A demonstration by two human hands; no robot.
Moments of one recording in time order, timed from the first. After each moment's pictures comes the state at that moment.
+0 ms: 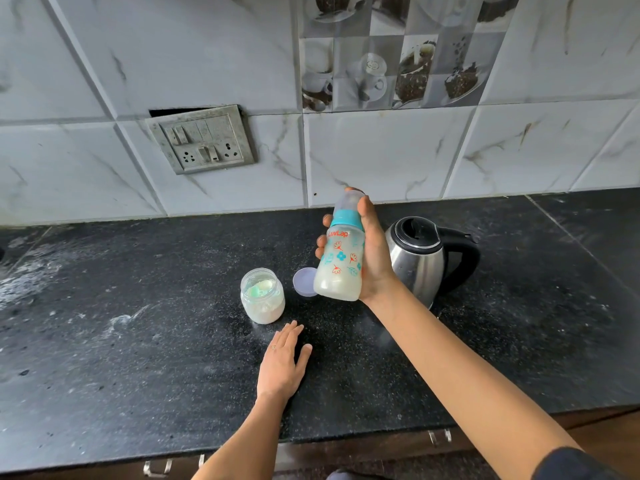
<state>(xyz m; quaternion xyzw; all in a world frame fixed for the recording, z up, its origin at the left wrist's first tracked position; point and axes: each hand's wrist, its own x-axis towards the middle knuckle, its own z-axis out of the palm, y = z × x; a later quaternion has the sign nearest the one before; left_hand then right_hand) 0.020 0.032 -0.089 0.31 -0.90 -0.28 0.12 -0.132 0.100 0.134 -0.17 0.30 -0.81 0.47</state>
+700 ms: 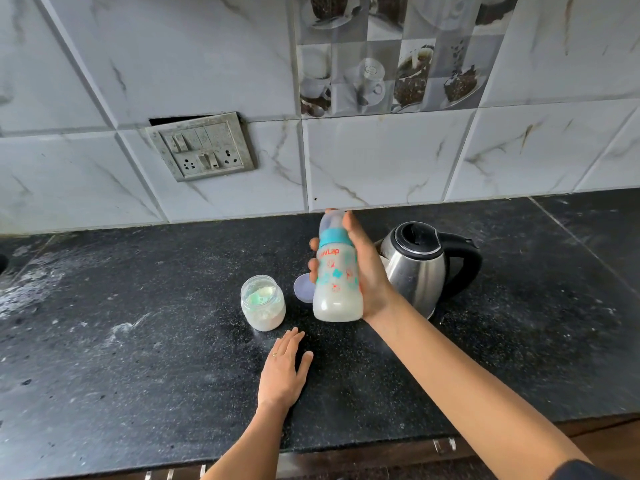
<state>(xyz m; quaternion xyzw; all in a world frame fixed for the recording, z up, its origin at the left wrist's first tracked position) 0.019 0.034 -0.087 0.32 -0.90 -0.27 0.11 -0.129 0.106 0.136 -0.09 0.34 -0.77 0.53</state>
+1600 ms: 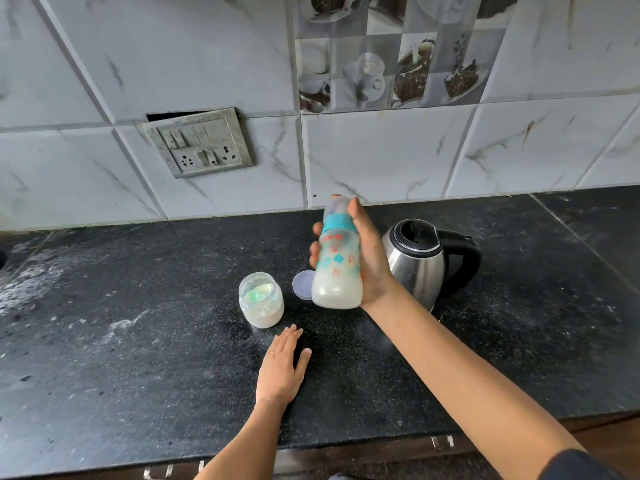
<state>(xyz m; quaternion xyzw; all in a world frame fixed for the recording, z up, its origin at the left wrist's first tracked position) 0.018 0.032 -0.089 0.32 -0.90 -0.28 0.11 -0.132 0.106 0.151 -0.09 0.31 -0.79 0.53</state>
